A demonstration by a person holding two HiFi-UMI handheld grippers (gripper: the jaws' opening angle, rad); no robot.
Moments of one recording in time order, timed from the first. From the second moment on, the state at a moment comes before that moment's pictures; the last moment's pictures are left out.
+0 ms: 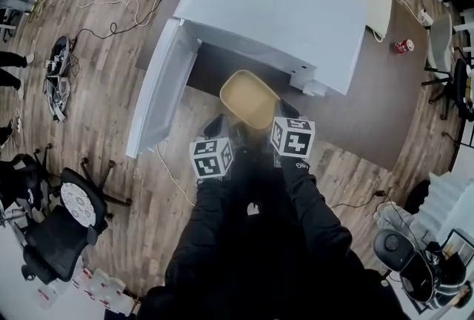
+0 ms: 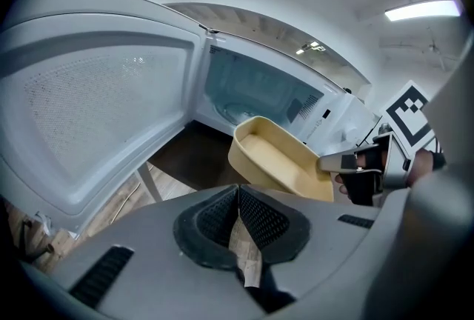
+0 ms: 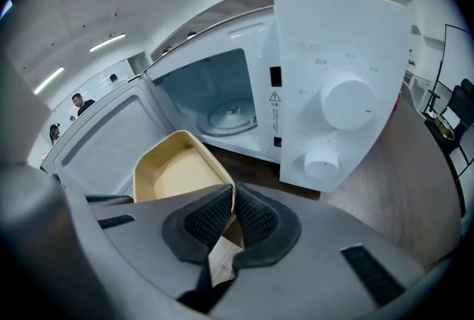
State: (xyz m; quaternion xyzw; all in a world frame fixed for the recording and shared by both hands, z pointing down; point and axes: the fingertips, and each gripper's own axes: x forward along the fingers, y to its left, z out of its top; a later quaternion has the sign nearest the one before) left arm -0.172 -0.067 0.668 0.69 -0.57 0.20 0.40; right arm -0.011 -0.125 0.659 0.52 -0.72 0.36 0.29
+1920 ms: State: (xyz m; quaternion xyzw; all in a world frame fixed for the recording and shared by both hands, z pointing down) left arm -0.209 -0.184 0.694 0.70 -0.55 0.21 0.40; right arm -0.054 -0.282 0.670 0.64 -0.66 0.36 0.17
